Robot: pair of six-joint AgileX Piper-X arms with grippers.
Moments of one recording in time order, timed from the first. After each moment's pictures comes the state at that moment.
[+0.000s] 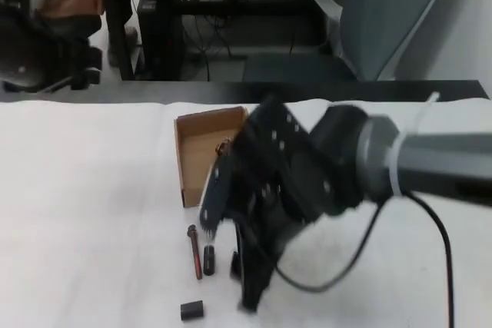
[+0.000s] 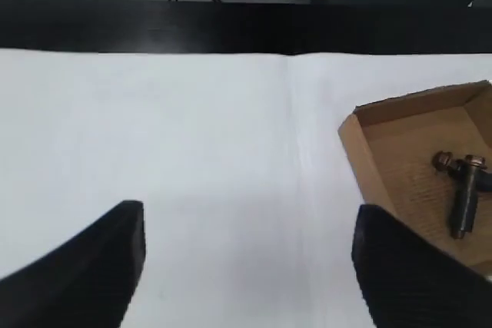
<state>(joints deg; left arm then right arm) 1.6 80.9 -64.3 35.1 9.3 1.7 46.8 99.8 -65.9 35.0 -0.4 -28.6</state>
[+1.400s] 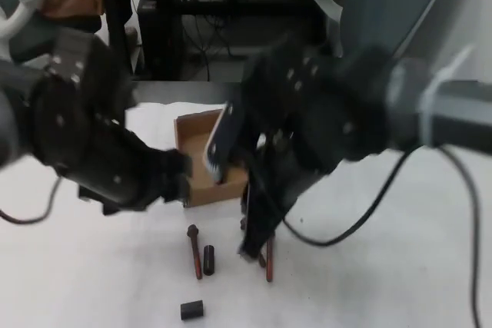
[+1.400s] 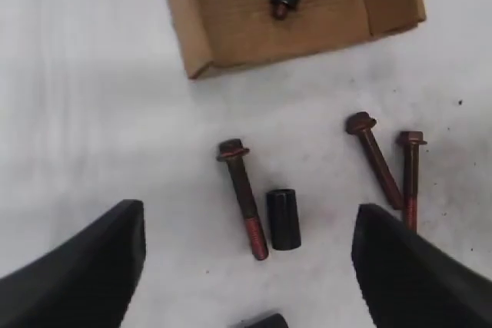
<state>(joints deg) -21.2 80.7 -49.5 33.3 10.5 -20.8 44.7 93.5 -70.6 40.7 3.7 -22.2</state>
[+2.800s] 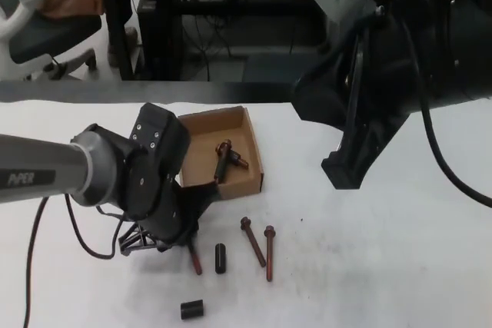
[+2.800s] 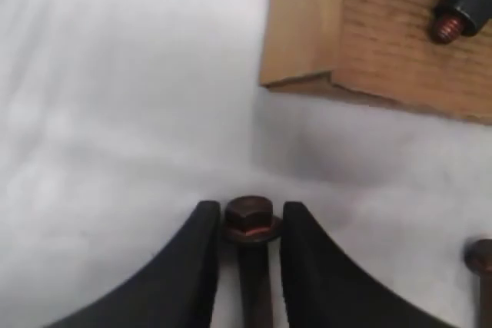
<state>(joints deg) -25.0 99.3 -49.7 19.6 0.3 -43.8 44.7 65.5 -70.6 48.4 -0.4 -18.4</state>
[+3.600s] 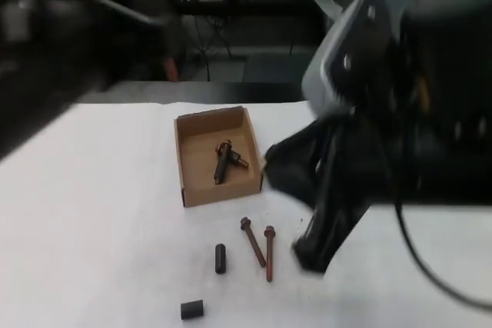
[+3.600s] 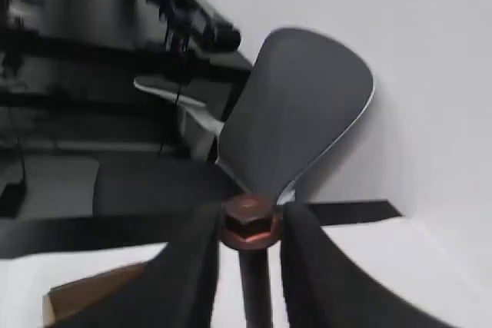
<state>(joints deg) -27.9 47.7 -41.3 3.9 -0.8 -16.2 49.7 61.3 -52.1 27.8 -4.3 -7.8</state>
